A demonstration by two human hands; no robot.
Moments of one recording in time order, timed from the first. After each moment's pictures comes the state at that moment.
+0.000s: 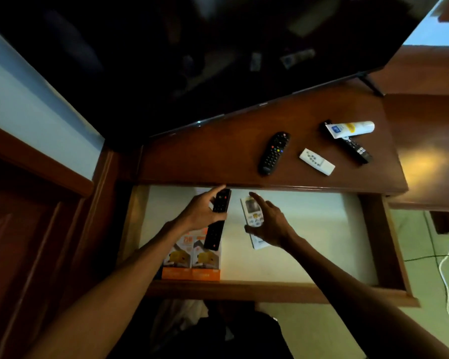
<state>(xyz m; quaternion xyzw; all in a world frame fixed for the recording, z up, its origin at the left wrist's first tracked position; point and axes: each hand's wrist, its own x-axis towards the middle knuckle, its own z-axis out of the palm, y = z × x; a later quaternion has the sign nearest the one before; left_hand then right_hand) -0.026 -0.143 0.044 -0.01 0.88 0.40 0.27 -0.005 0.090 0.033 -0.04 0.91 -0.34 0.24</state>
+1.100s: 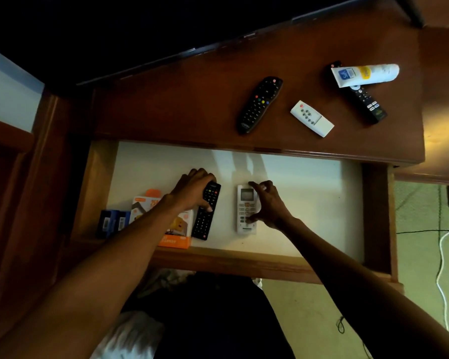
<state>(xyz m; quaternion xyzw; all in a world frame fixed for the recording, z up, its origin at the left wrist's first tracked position) -0.022 -0.080 -0.064 0.10 0.94 0.14 0.30 -0.005 0.180 -0.080 -0.07 0.89 -0.30 0.34</state>
